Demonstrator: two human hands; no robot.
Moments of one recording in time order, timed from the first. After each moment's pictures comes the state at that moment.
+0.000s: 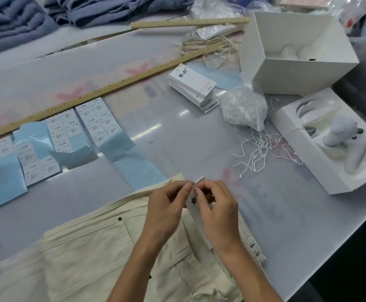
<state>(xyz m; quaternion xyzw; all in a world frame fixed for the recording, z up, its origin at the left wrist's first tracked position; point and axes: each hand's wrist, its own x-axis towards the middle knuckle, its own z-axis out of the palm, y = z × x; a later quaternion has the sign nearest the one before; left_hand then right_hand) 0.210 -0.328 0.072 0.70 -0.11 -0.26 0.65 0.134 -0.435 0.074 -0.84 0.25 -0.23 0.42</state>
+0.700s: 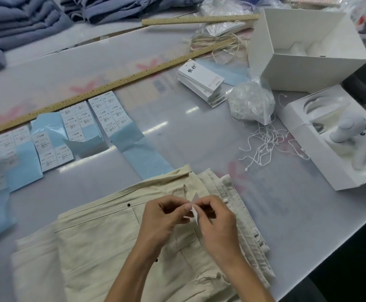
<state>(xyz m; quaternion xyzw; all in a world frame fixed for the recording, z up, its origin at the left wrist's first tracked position) 0.179 -0.283 0.059 0.67 -0.02 -0.34 0.66 0.096 -0.403 0.070 -0.77 0.29 -0.13 0.55</state>
